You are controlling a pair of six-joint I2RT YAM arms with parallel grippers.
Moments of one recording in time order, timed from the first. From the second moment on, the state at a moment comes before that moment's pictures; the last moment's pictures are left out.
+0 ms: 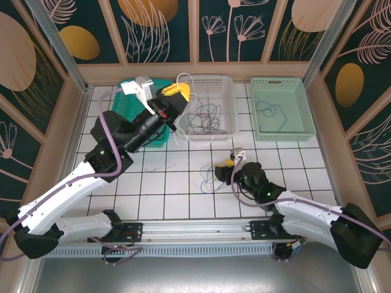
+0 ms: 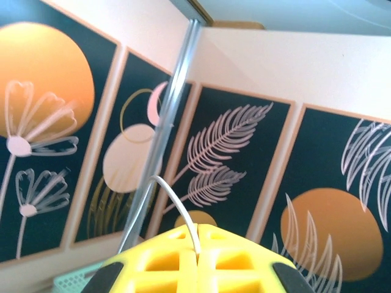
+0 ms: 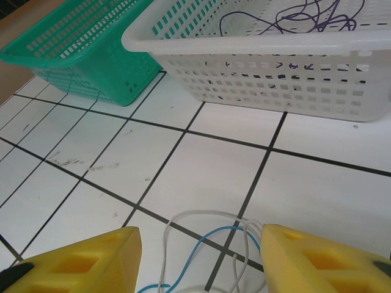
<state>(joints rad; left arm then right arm) -0.89 1.10 1.26 0.23 -0.01 -0.36 0.81 0.93 0.20 0.35 0.08 0.39</state>
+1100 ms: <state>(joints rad) -0.42 1.20 1.16 0.07 -0.12 -0.35 0.79 0.87 0.20 0.29 0.09 0.40</state>
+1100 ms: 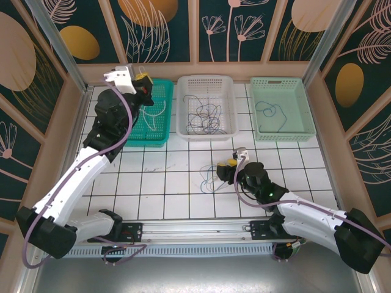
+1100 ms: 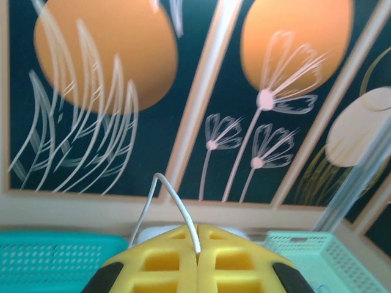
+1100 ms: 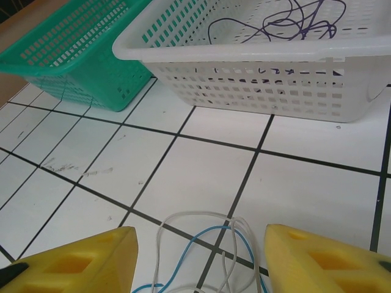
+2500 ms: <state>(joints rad) -0.42 1.34 0.89 0.10 0.08 -0.51 0.70 0.97 0.23 0.19 -0.04 0.38</state>
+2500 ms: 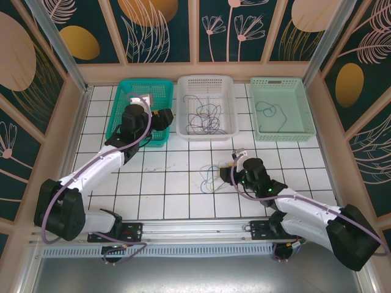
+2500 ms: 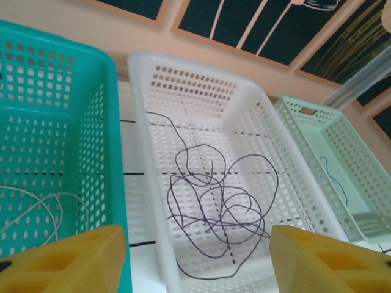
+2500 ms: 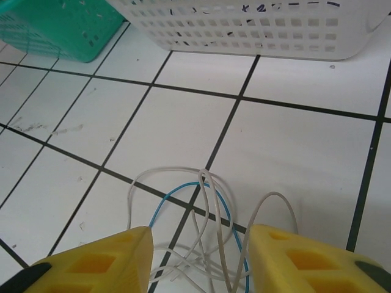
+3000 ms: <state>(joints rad) -0.53 1.29 0.78 0.13 0.09 -0.52 0.69 1.00 0.27 0.21 -0.04 0.34</state>
